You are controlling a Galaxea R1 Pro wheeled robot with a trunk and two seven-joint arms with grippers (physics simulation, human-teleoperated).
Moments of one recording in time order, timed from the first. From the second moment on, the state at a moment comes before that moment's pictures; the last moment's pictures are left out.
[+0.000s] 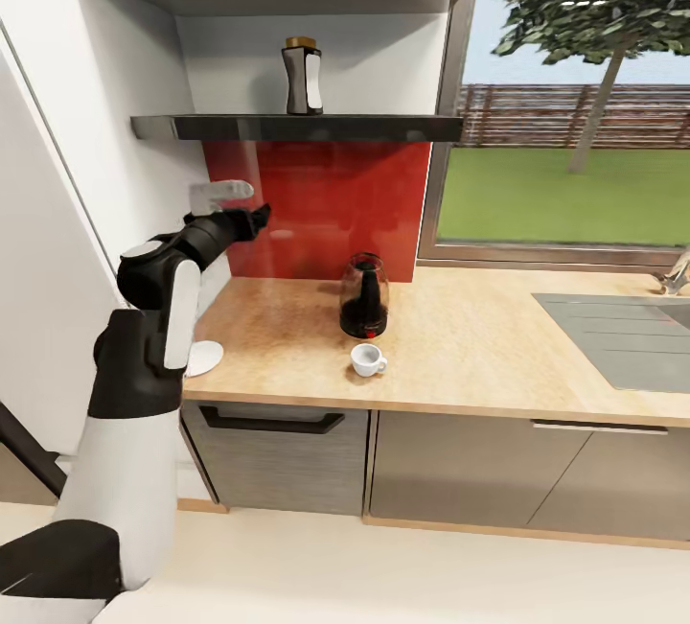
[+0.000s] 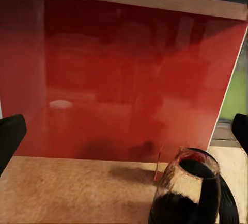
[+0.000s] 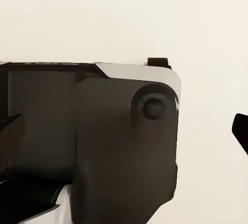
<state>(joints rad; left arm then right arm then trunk) -1.00 -0.08 -0.03 -1.57 0.12 0.77 0.04 -0.23 0.00 -0.16 -0.03 0.15 -0.05 0.10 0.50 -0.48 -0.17</state>
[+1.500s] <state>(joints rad) -1.75 -0.17 -0.03 -0.59 -0.08 0.45 0.26 -0.21 -0.10 -0.16 -0.03 0.15 -0.04 0.05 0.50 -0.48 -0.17</state>
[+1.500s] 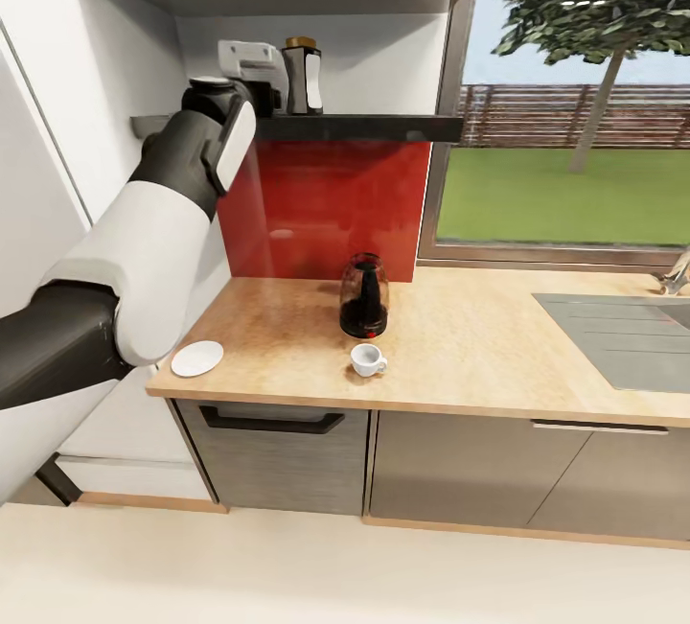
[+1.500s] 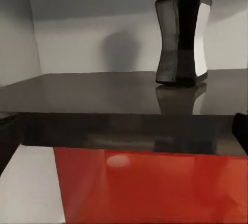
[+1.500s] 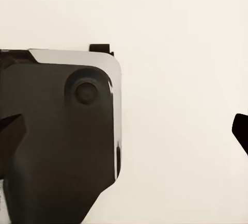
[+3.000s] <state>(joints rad) -1.87 -0.17 -0.02 -0.48 -0.08 0.45 0.30 -0.21 -0.10 -0.16 -0.03 0.15 -0.04 0.05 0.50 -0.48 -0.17</state>
